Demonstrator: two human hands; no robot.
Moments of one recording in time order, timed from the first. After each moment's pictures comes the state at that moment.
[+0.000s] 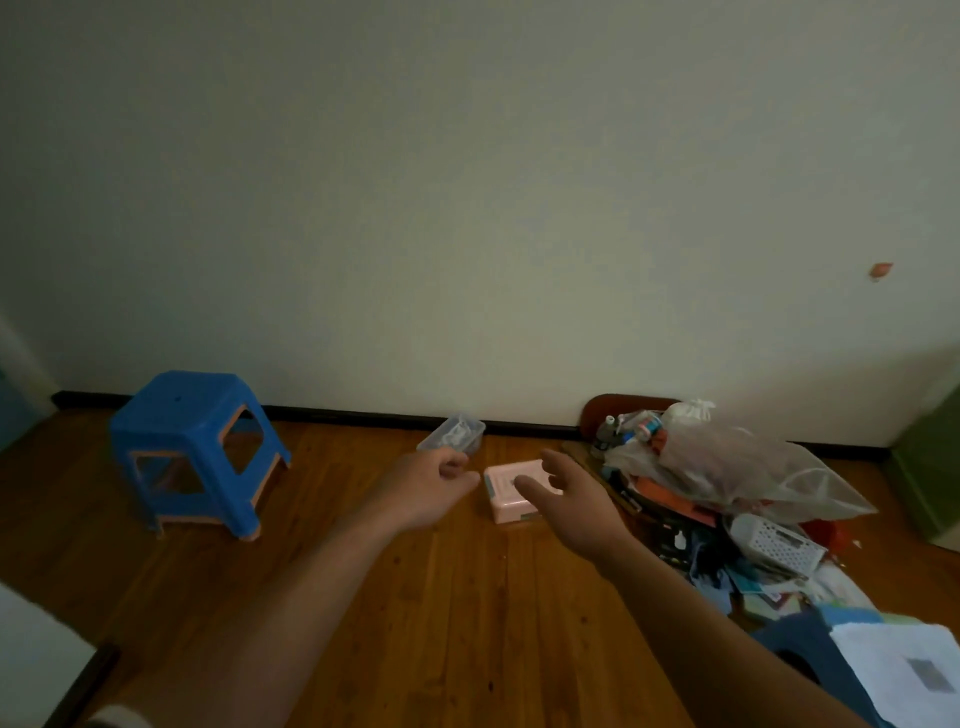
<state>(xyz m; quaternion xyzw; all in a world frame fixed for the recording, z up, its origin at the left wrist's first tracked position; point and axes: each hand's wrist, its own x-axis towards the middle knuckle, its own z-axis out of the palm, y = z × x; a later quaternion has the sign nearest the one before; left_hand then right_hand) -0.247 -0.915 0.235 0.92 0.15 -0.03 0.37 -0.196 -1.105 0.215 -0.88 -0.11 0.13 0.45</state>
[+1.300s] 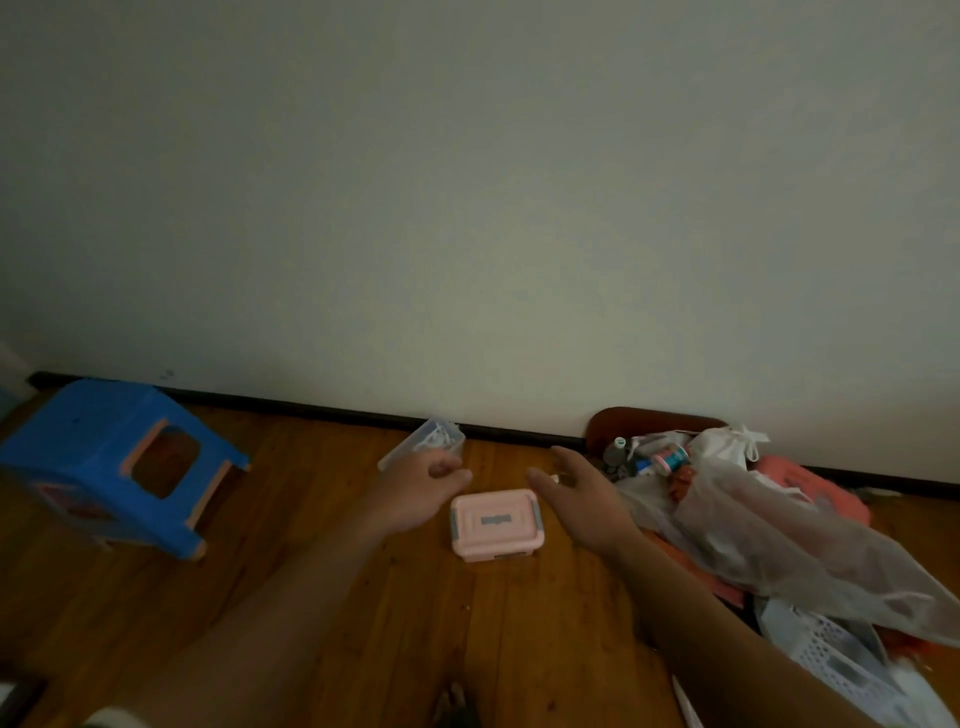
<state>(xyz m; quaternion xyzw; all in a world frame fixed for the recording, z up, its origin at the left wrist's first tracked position) 0.160 -0.972 0.161 0.88 0.22 -0.08 0.41 0.239 -1.176 0.152 -0.86 -0.13 0.22 0.44</state>
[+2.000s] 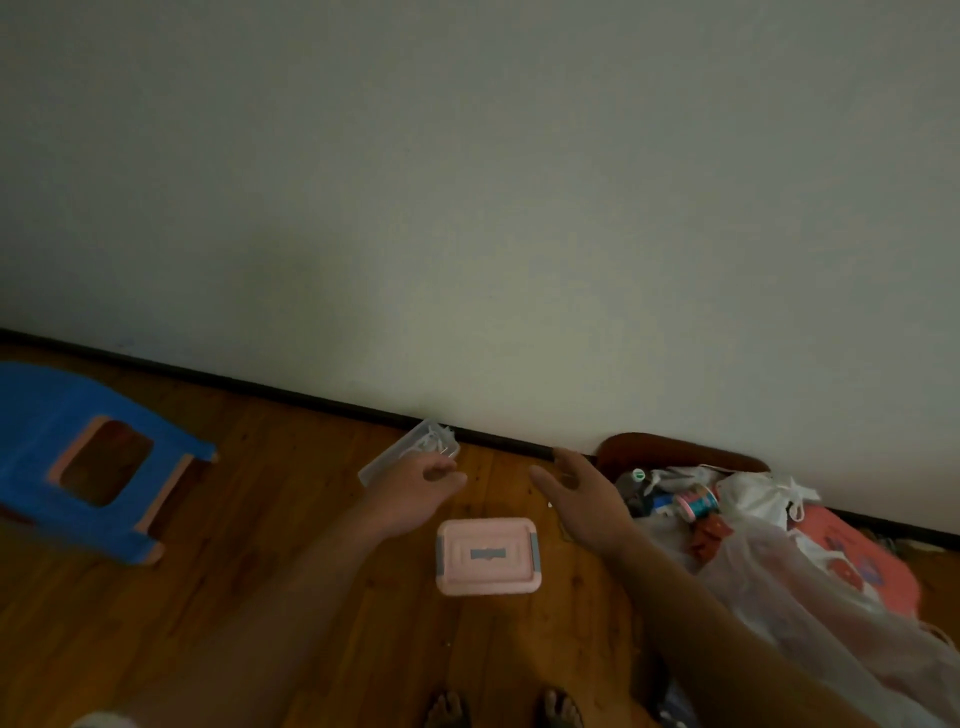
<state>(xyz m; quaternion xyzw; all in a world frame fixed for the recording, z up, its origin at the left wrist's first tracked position) 0.334 -0.878 0.087 0.84 0.27 -0.11 0.45 0.433 -1.081 0.078 -0.87 -0.12 0.28 0.40</state>
